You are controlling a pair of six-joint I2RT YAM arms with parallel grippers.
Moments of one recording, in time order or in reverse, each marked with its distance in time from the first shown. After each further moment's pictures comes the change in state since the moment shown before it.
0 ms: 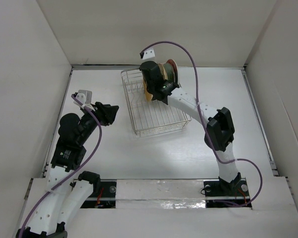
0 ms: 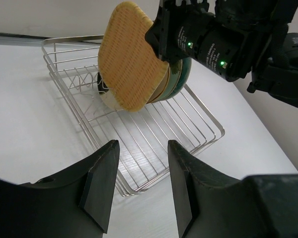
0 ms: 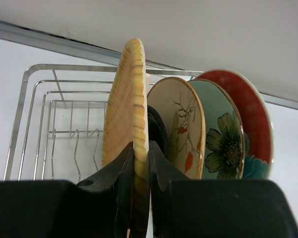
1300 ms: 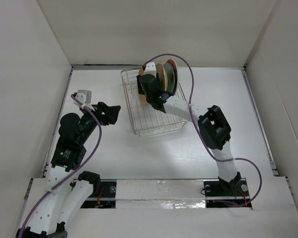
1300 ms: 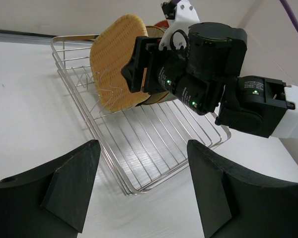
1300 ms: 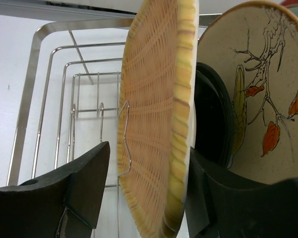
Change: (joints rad) left arm 0.000 0.003 -0.001 -0.011 -0.033 0.006; right arm 0.001 0.071 -0.215 0.227 -0.085 0.222
